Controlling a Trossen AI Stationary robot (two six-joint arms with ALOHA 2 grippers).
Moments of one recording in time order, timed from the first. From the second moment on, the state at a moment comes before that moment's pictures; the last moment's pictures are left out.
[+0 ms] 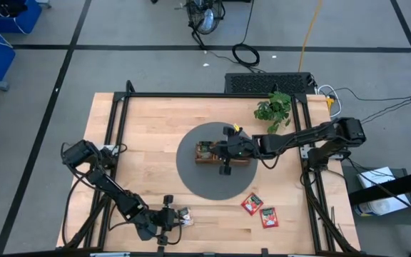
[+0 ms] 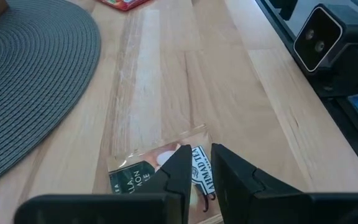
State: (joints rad) left arm -0.83 1.86 0.77 0.42 -0.59 -0.45; right arm 0.06 1.57 1.00 -0.02 0.23 -0.05
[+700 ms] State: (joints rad) left arm -0.83 1.86 0.78 0.41 -0.61 -0.45; right arm -0.03 1.64 0.80 0.27 0.10 0.02
